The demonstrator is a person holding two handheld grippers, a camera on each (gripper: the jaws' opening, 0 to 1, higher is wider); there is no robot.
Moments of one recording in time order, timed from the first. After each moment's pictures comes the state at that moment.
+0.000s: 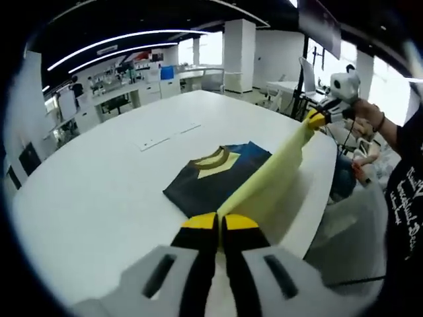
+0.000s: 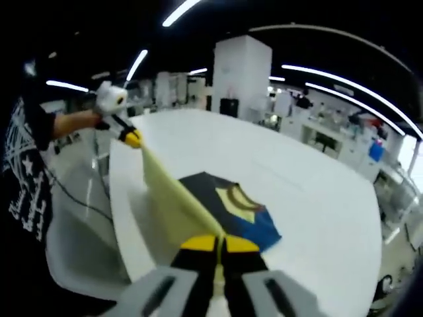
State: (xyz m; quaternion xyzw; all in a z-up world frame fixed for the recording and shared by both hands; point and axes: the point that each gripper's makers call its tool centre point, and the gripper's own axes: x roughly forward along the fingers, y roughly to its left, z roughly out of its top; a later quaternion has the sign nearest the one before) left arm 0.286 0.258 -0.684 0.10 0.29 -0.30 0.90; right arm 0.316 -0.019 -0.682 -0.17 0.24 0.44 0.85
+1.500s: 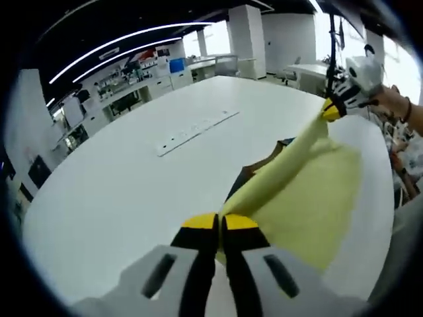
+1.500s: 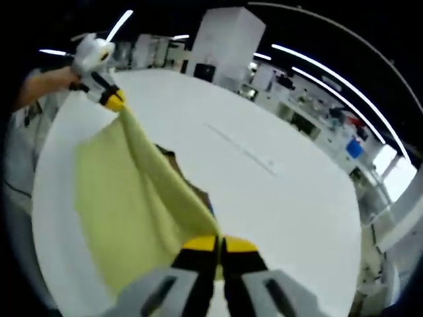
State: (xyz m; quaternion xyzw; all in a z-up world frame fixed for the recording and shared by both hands) left arm 0.454 0.272 -0.772 0.16 0.31 -0.26 0.90; right arm 0.476 -0.018 -0.785 -0.27 0.31 0.33 0.85
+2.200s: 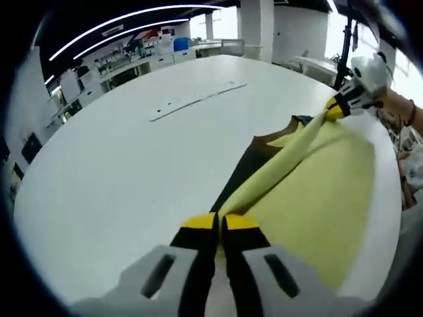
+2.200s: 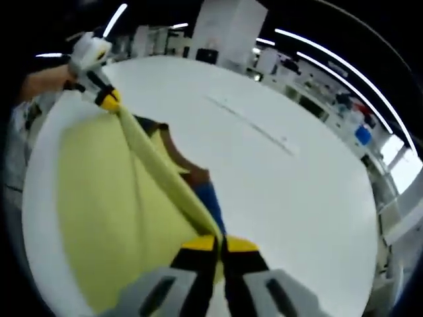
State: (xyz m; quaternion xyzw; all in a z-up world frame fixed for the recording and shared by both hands) left arm 0.463 0.278 -0.831 0.13 0.37 -0.25 0.89; right arm 0.491 -0.019 -0.836 -0.27 0.35 0.33 0.84
